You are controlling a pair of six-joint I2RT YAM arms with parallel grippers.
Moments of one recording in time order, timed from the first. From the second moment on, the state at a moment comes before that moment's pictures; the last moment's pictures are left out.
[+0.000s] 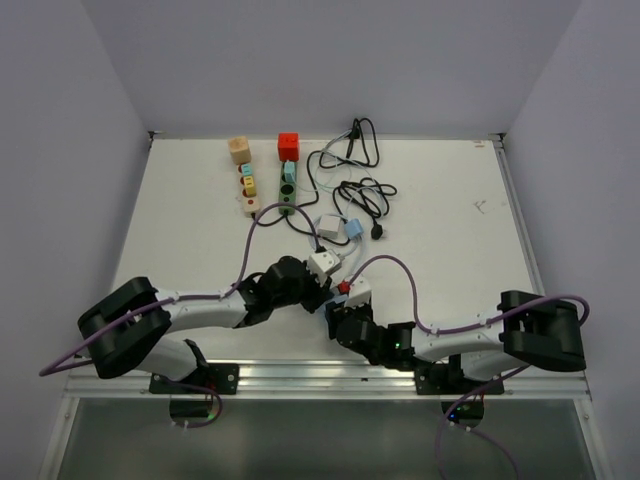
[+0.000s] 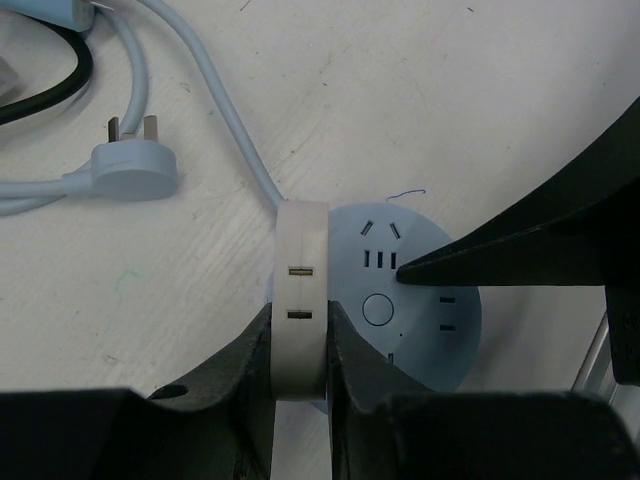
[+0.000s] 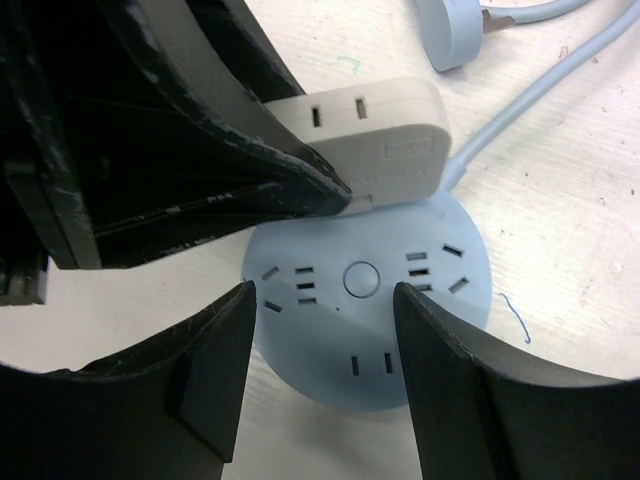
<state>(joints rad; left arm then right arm) -0.94 1.41 0.52 0.36 0.09 -0.11 1.40 1.37 0.43 0.27 0.79 0.70</state>
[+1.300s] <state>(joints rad) -0.97 1.39 0.61 0.14 -0.04 -0.11 1.42 1.47 0.48 0.31 0.83 0.61</state>
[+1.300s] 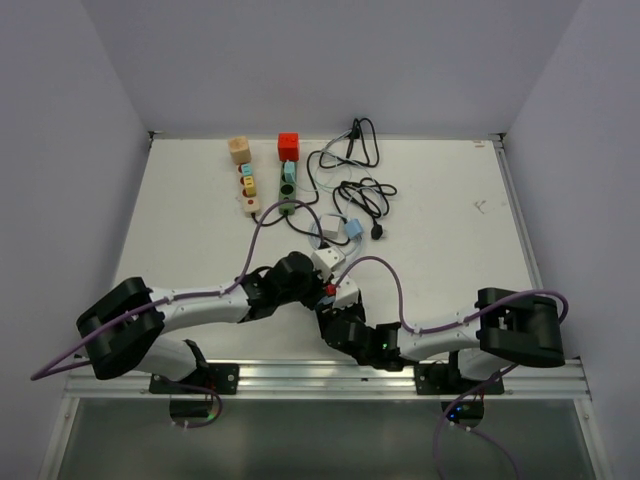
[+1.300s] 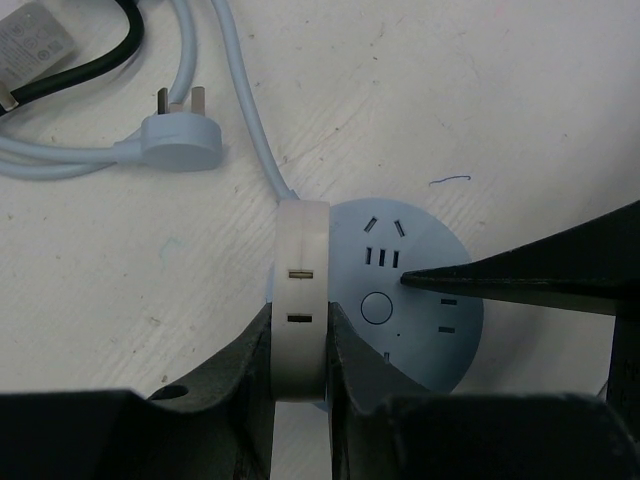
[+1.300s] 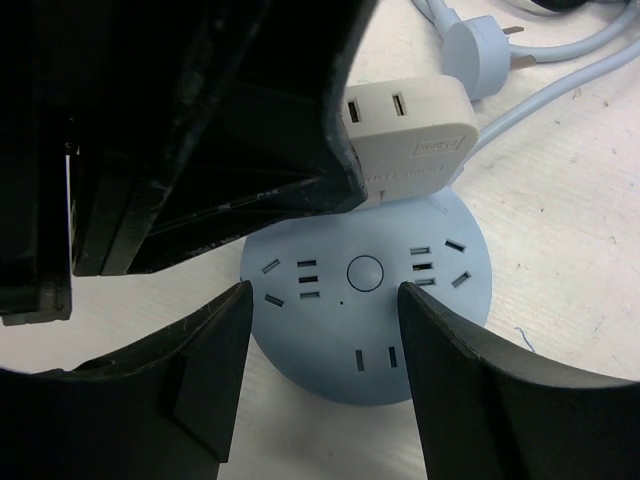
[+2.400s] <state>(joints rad) -0.98 1.13 0.29 0.36 -0.19 -0.23 1.40 1.55 0.56 0.35 0.75 0.67</state>
